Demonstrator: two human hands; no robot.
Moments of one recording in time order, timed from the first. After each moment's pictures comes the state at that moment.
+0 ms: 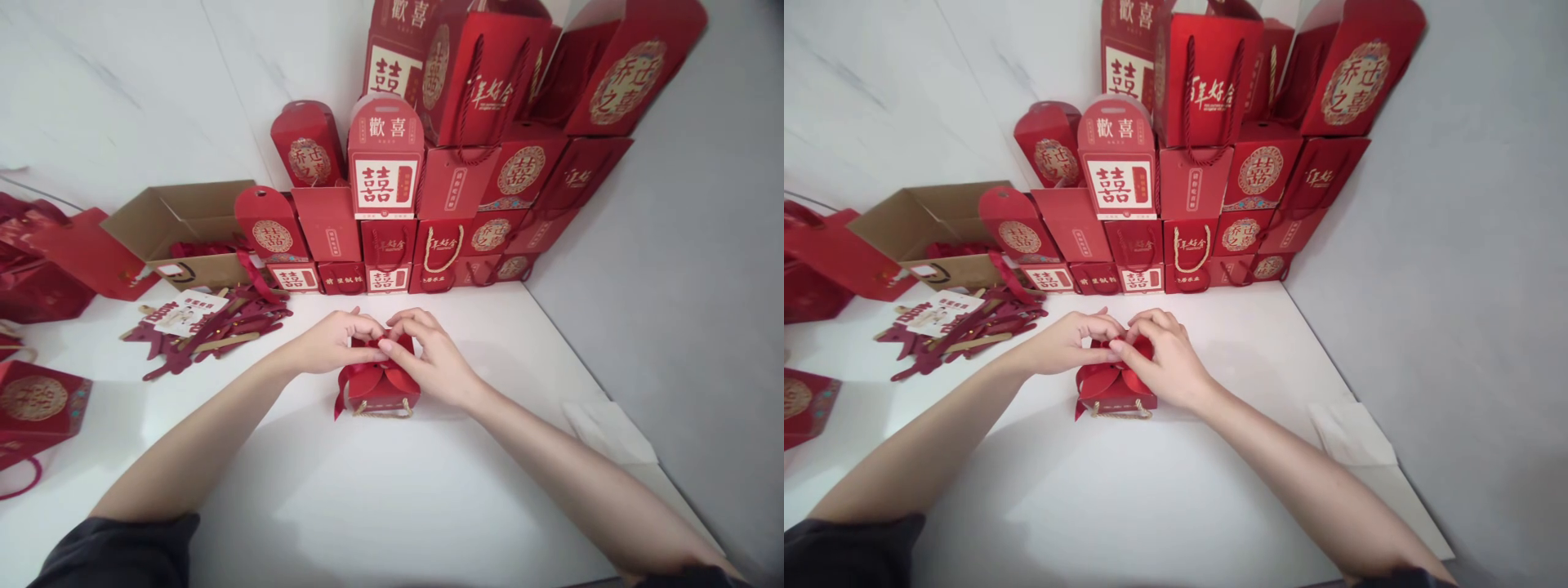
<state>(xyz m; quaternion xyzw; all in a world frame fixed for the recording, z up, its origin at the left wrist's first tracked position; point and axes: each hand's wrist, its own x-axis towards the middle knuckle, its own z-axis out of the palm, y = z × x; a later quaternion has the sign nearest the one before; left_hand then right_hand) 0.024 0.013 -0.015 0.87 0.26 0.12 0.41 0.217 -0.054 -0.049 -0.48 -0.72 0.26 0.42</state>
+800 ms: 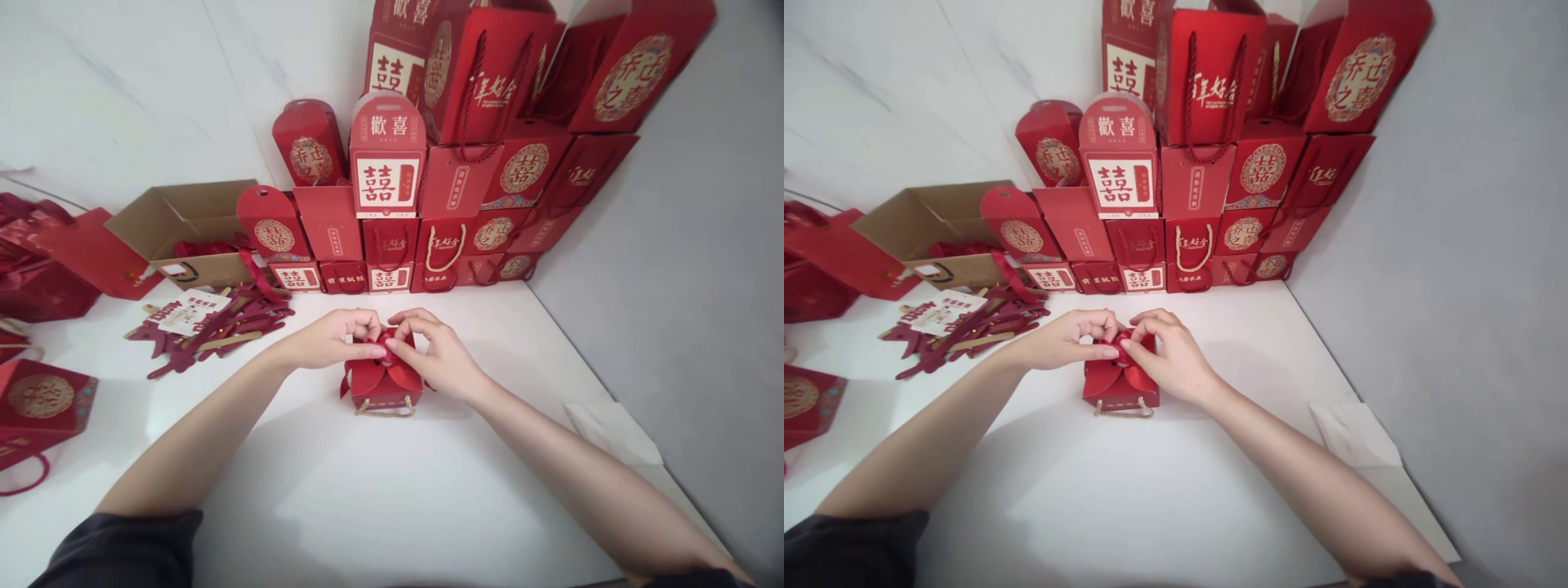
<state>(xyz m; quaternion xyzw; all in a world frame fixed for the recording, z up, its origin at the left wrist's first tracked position) 0.021 0.011 -0.011 0.76 0.27 0.11 0.58 0.219 -0.052 -0.046 -0.48 -0.69 0.34 0.43</state>
